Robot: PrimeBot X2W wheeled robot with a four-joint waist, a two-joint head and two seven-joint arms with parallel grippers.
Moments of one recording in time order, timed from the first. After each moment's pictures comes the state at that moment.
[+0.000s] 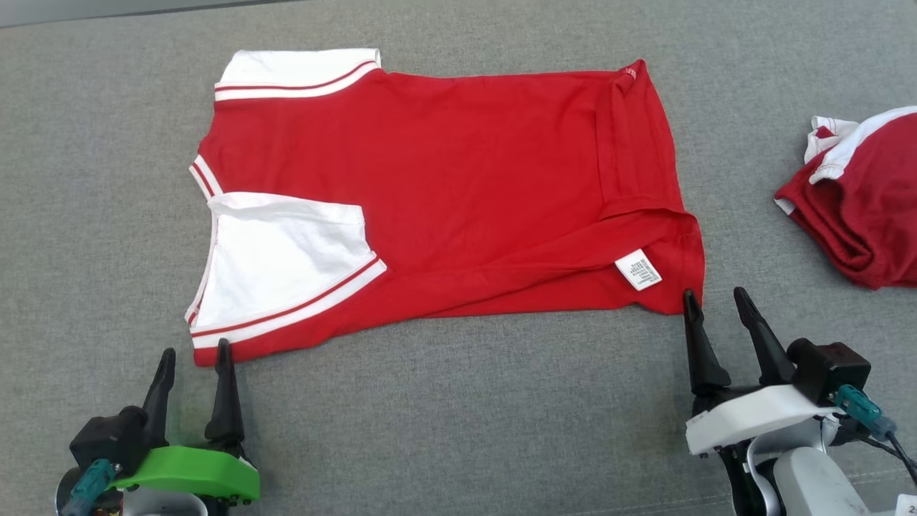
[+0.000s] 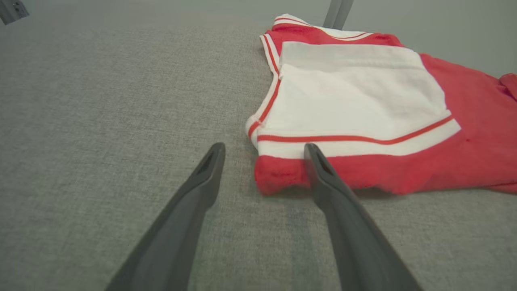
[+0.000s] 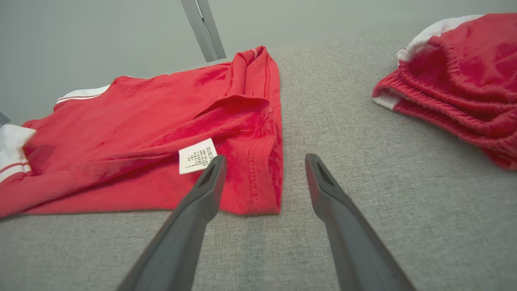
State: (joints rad) left arm -0.06 0.10 0.02 0.29 -0.33 -0.11 -0.26; right arm -0.10 -0.09 0.06 0.21 0.31 0.13 -0.26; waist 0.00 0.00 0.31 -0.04
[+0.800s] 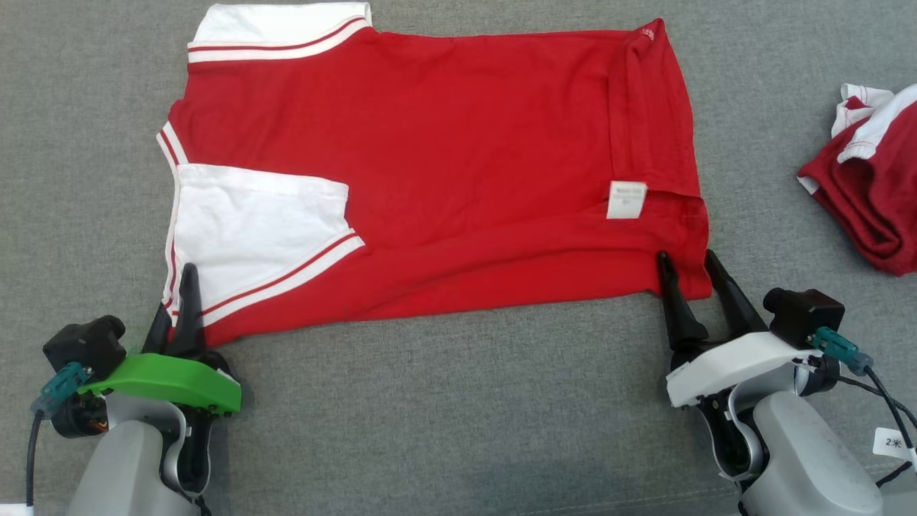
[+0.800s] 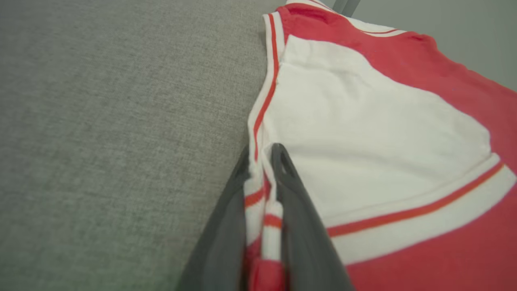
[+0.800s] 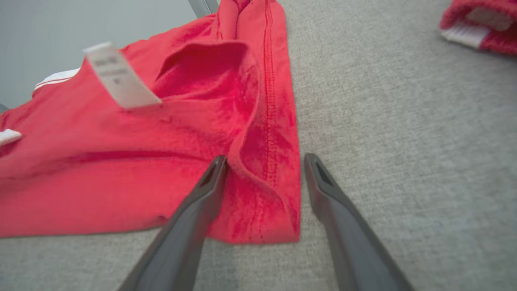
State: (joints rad) left arm -0.34 0.20 -0.12 0.57 -0.56 -0.13 -0.27; right arm -0.29 -0.15 0.21 0.44 0.50 0.13 -0.27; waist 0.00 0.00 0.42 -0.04
